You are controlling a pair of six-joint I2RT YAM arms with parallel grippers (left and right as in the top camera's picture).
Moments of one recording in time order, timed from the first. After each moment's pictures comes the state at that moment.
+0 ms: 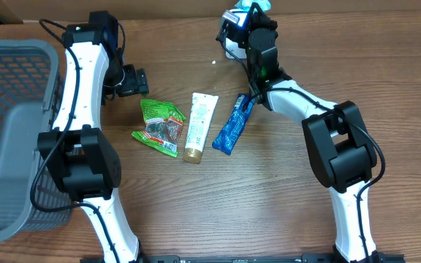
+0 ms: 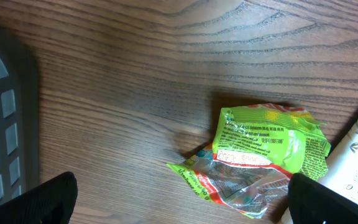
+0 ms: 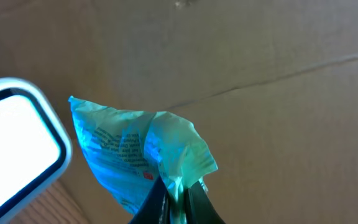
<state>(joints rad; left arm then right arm) 0.07 2.15 2.03 -1.41 -0.06 -0.21 0.42 2.30 1.60 0.66 0.42 -1.24</state>
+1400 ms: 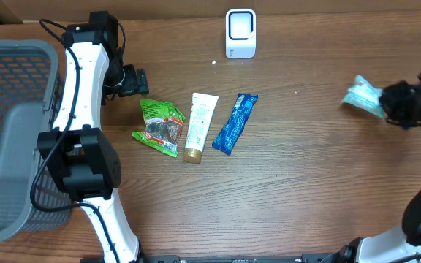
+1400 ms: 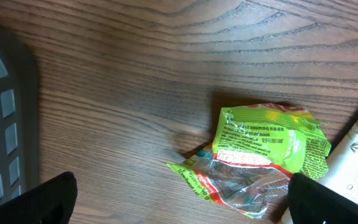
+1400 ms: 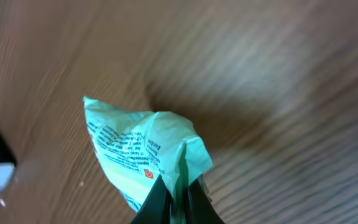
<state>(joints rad) 0.07 2.15 2.03 -1.41 -0.06 -0.21 -0.45 1.77 1.23 -0.58 -0.31 0.54</state>
